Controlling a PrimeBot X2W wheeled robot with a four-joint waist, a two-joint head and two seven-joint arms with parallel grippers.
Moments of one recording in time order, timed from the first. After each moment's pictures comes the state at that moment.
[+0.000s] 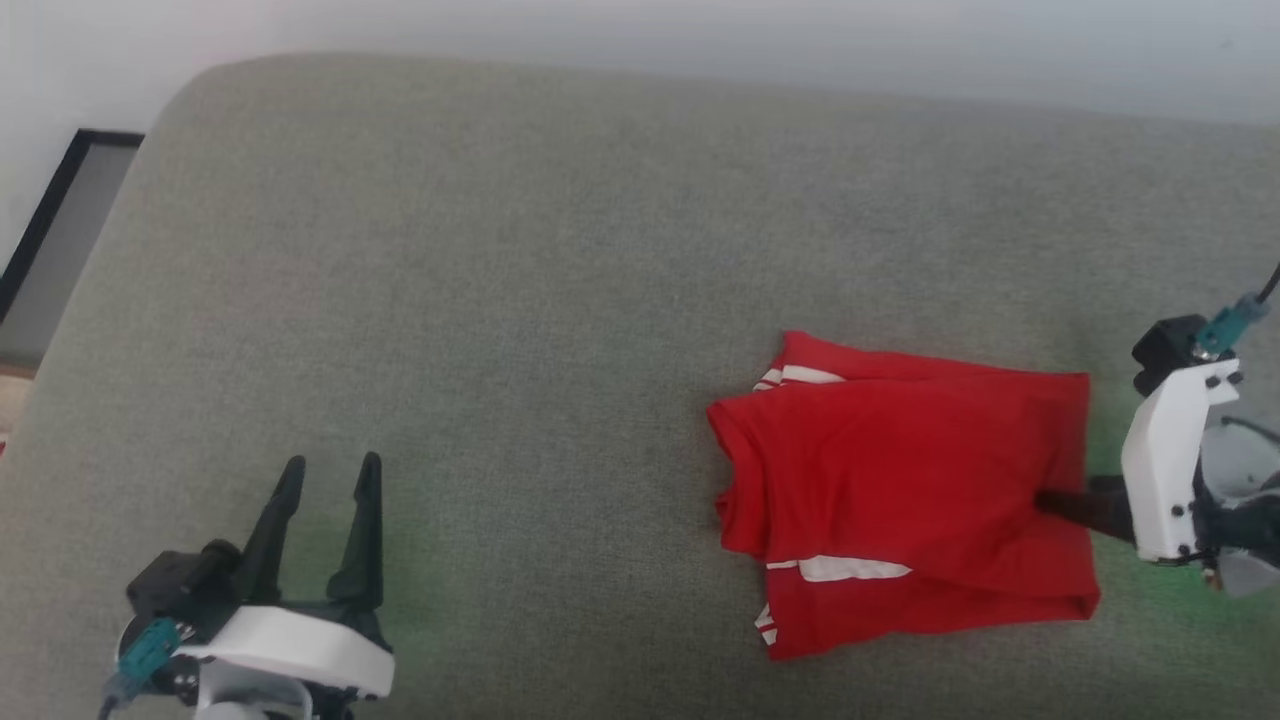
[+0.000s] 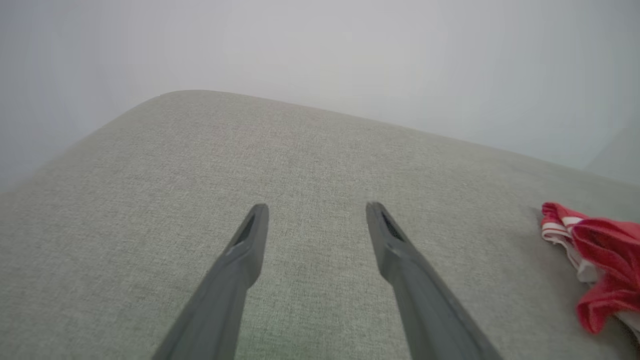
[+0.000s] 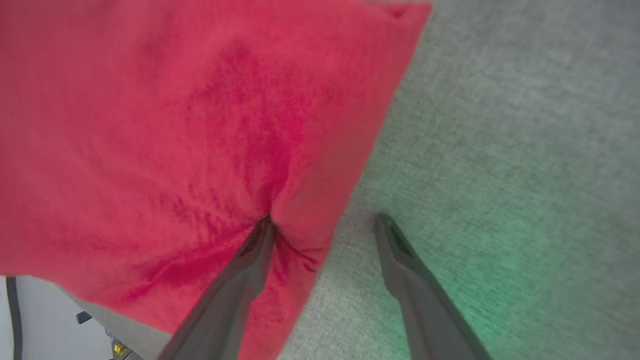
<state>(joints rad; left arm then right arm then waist) -0.06 0.18 0.01 0.21 -0.39 -0.13 -0.26 -0.58 -0.69 0.65 0.48 1.09 0.13 0.74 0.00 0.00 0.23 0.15</state>
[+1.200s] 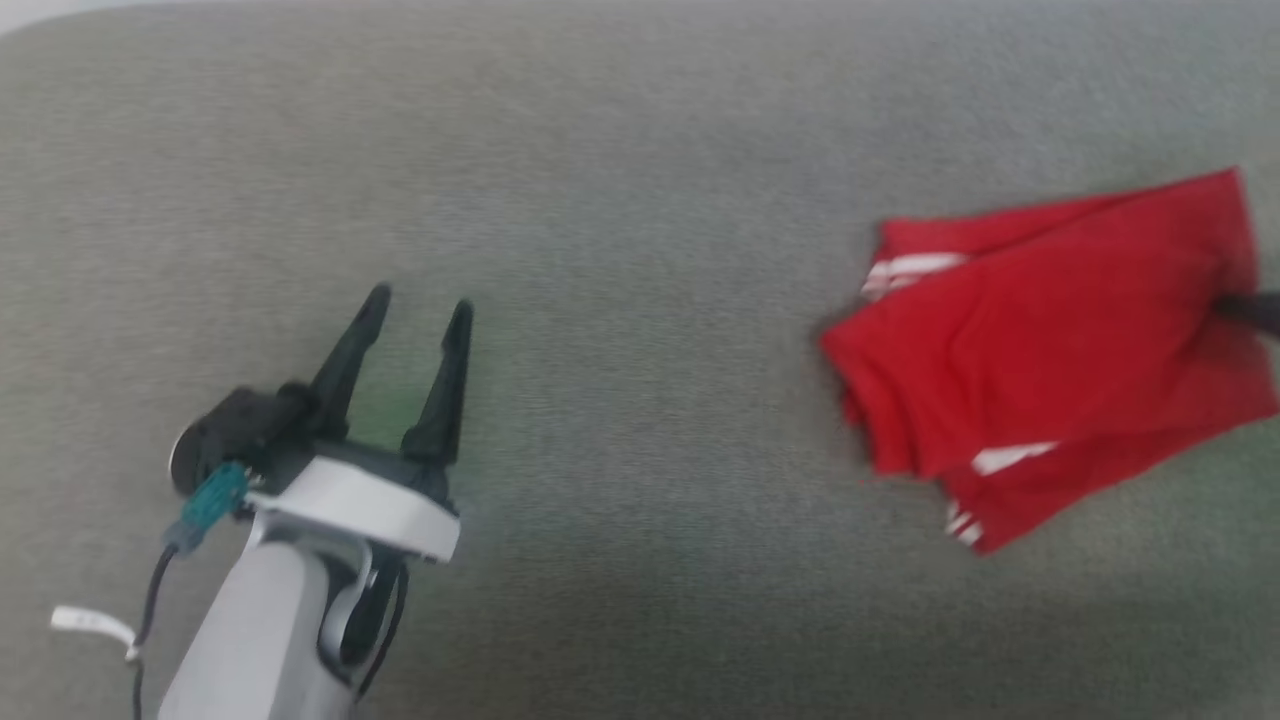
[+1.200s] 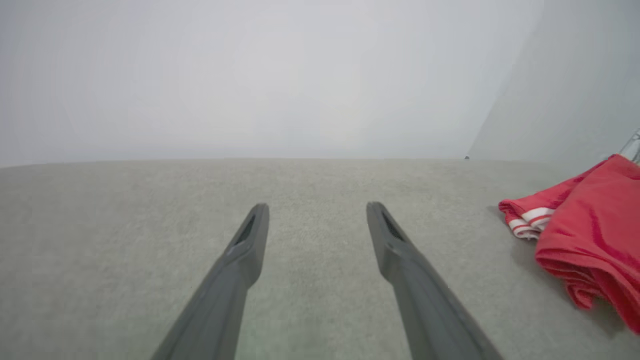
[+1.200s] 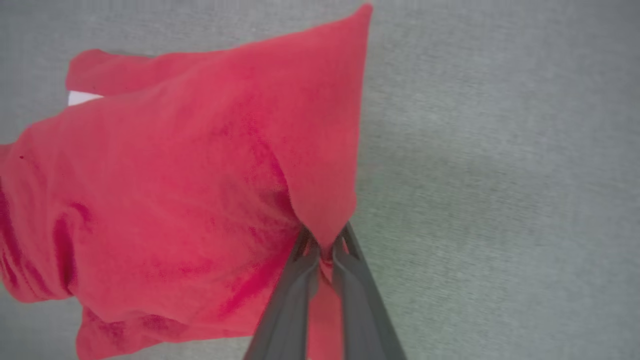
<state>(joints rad) -0.31 0.22 -0.17 0.21 -0.37 -0.13 -0.26 -0.70 -0.82 0.43 0.36 1.01 0.13 0.78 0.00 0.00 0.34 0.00</state>
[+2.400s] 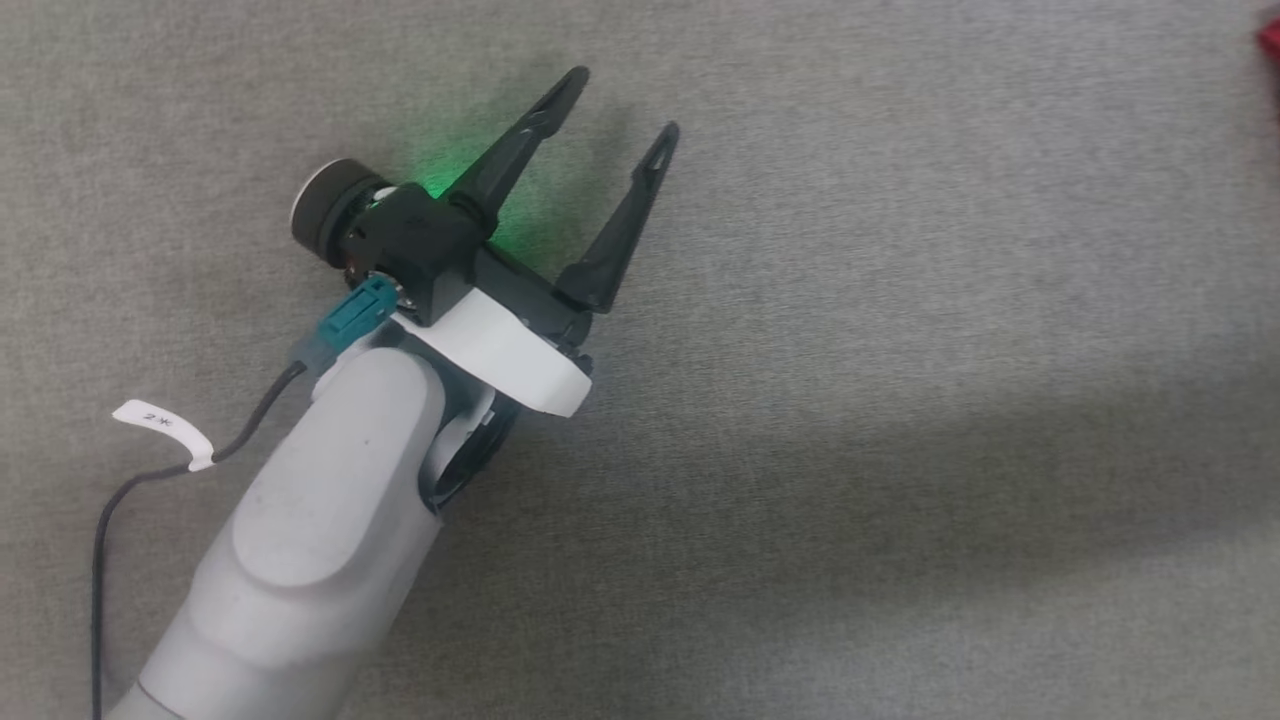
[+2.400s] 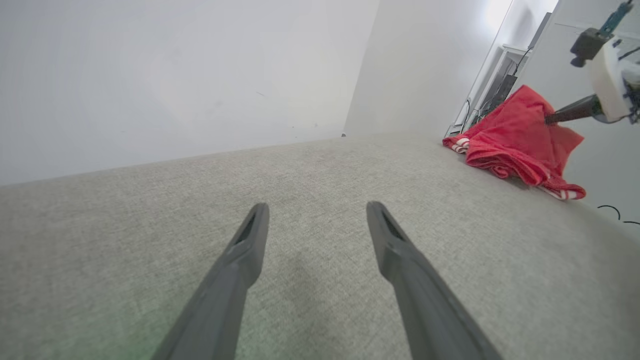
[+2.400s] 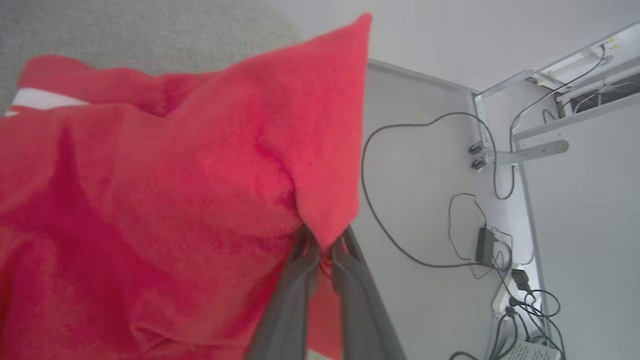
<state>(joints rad) -0.72 0.23 -0.47 0.27 -0.38 -0.13 -0.26 -1.09 -1.00 0.50 0.84 0.71 0.13 0.30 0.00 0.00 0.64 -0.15</state>
